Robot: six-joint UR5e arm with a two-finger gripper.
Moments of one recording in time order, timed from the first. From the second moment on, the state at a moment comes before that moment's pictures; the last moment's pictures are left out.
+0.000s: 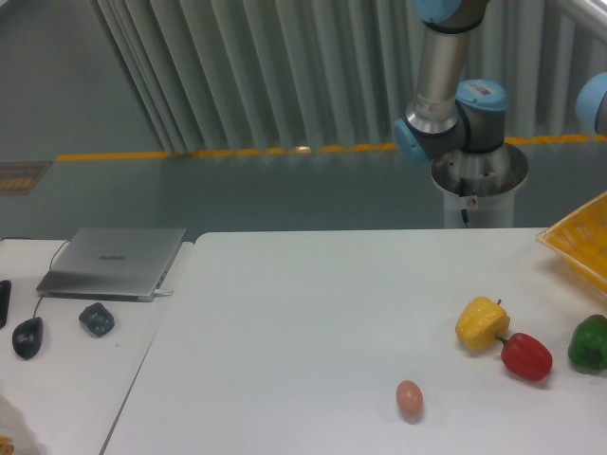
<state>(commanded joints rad) 2.68 -1.89 -1.45 -1.35 1.59 1.81</state>
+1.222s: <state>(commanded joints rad) 2.65 -1.83 -1.57 -1.22 1.60 1.56</state>
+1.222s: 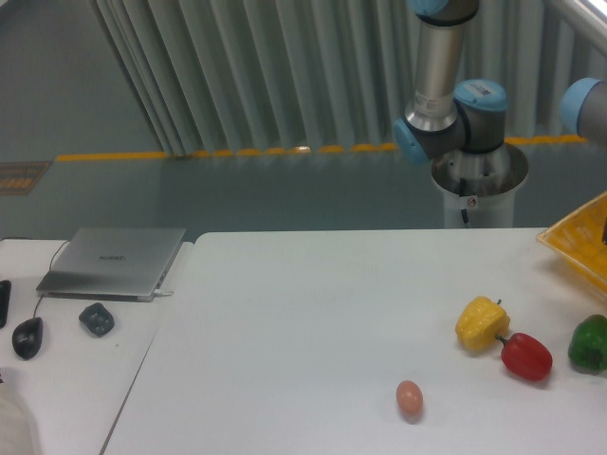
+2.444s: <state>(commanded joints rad) 2.59 -1.92 -1.60 -1.17 1.66 0.86</state>
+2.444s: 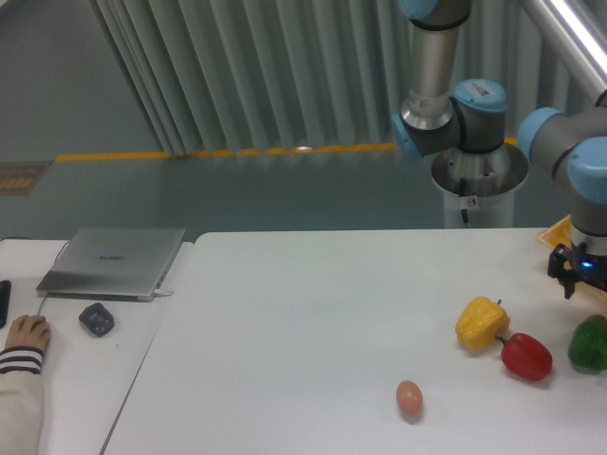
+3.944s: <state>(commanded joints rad) 2.56 -2.01 -1.58 -1.13 1.66 0.77</state>
